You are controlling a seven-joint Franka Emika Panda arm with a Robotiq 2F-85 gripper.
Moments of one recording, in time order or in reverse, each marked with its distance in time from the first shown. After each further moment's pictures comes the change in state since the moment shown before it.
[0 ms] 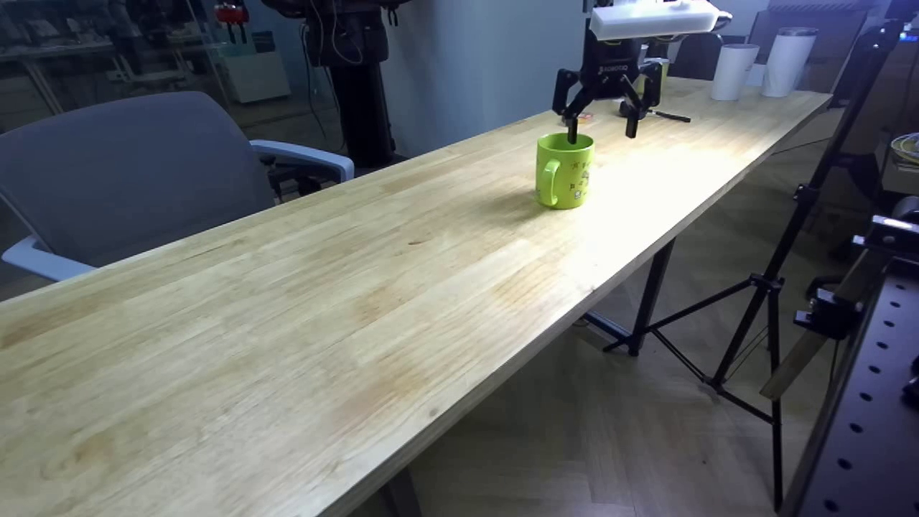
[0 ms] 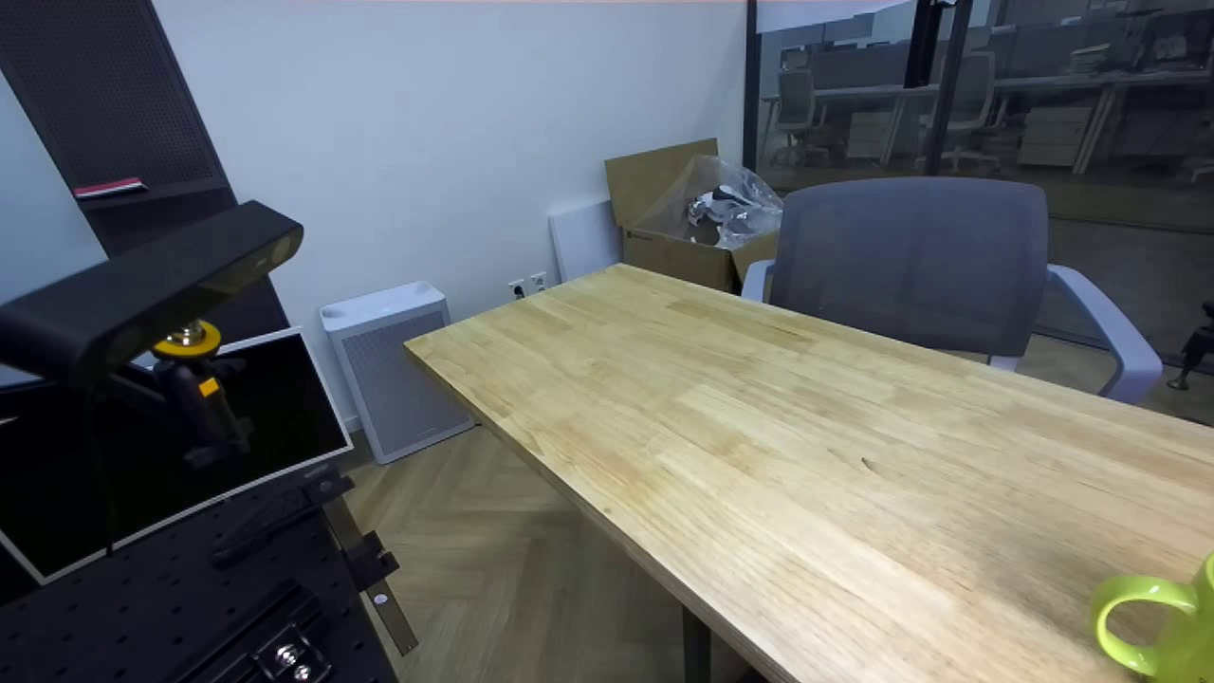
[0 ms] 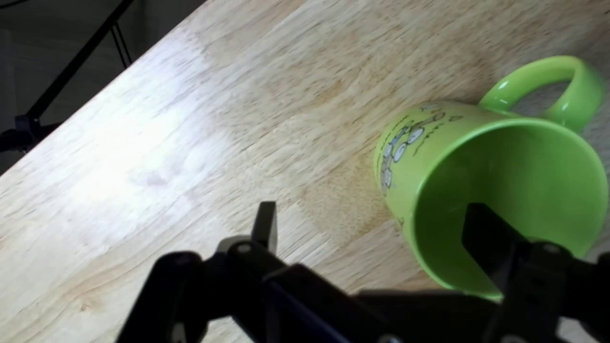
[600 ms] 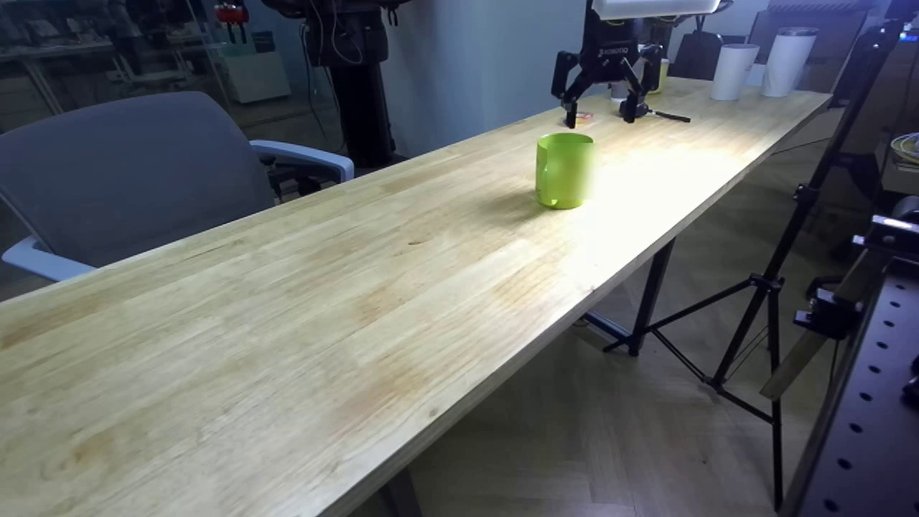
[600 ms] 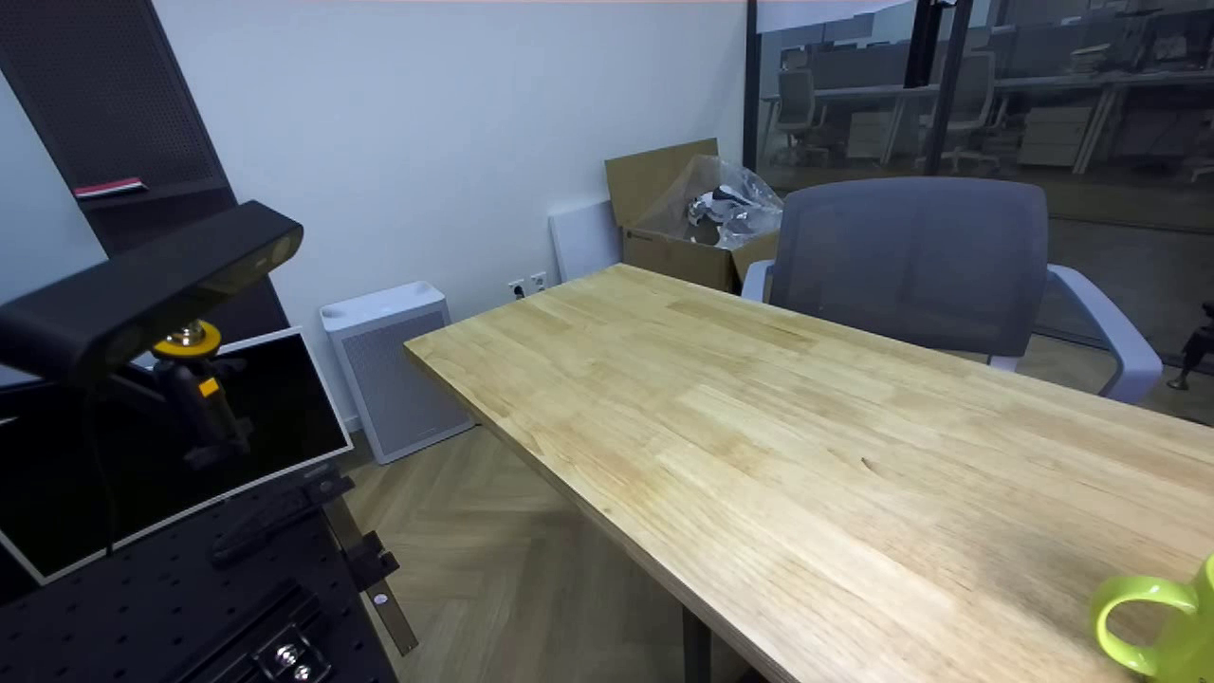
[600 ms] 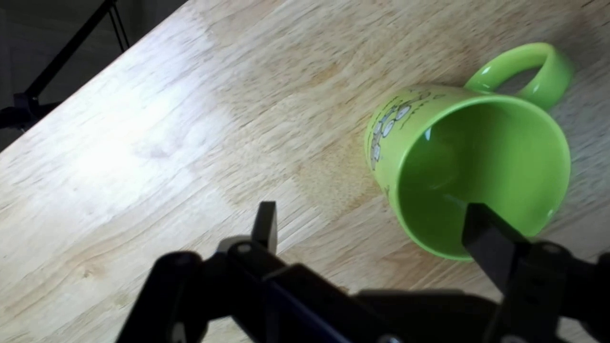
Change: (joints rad) arm 0.000 -0.036 0.000 -0.001 0.000 -0.011 -0.029
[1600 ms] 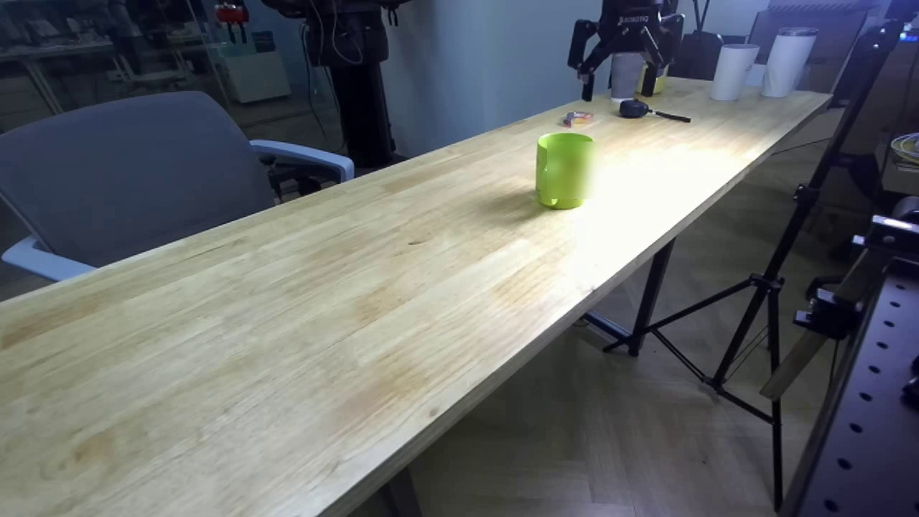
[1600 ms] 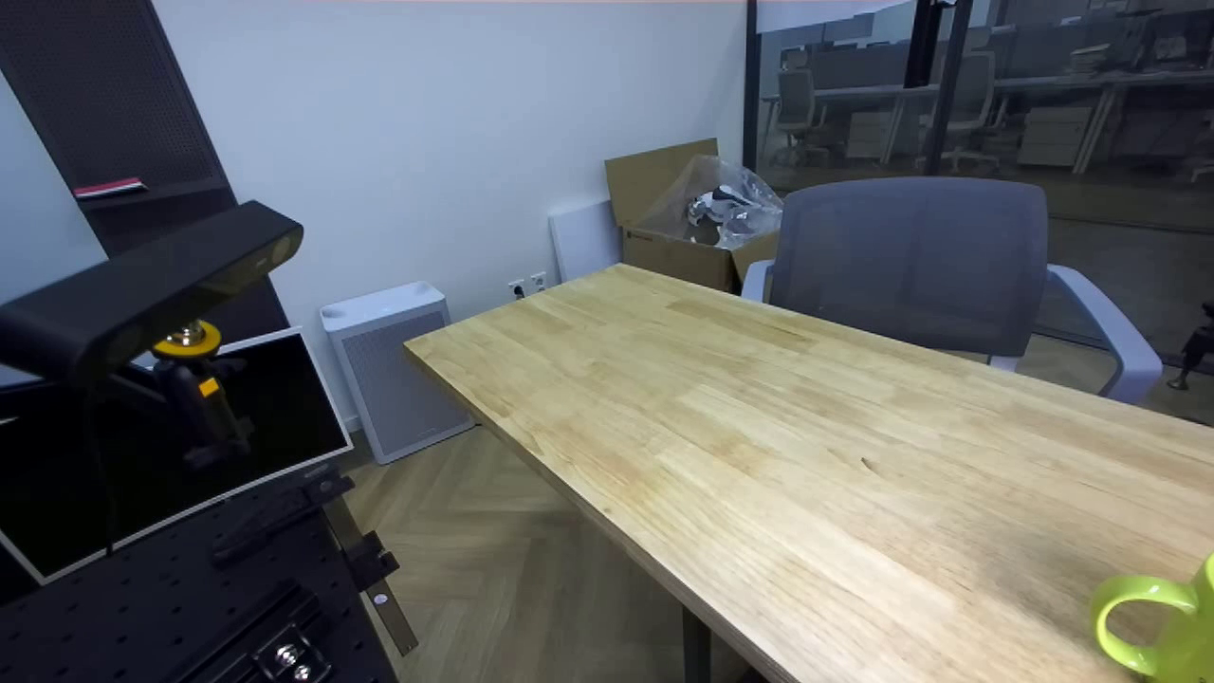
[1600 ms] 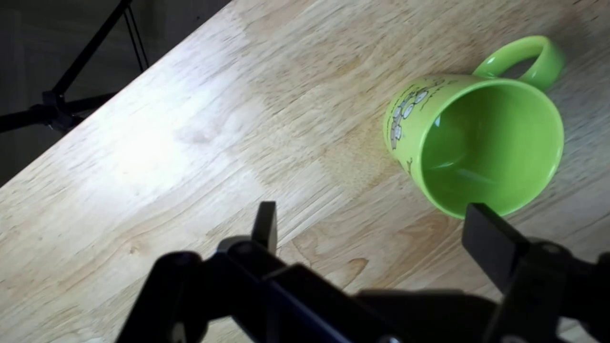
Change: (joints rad) arm -0.015 -0.067 -0.030 -0.001 0.001 -0.064 -0.029
